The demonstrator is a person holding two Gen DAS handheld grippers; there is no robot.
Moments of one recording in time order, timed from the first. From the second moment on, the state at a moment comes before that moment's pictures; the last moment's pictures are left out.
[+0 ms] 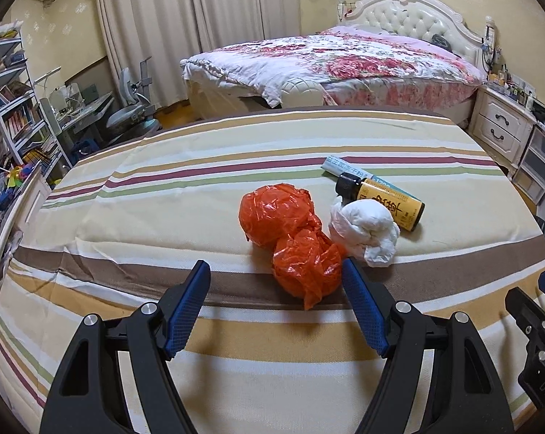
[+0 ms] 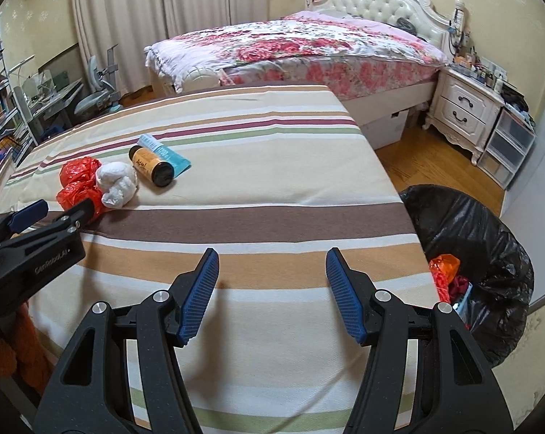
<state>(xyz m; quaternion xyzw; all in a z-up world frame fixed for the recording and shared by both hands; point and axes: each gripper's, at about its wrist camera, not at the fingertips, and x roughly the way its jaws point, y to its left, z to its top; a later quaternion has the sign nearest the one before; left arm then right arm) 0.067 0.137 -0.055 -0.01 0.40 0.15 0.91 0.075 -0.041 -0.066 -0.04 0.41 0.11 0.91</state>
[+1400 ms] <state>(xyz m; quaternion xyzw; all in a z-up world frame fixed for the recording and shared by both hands) 0.013 0.227 -0.055 -0.04 0.40 0.17 0.90 0.073 0.055 -0.070 -0.11 0.41 0.20 0.88</state>
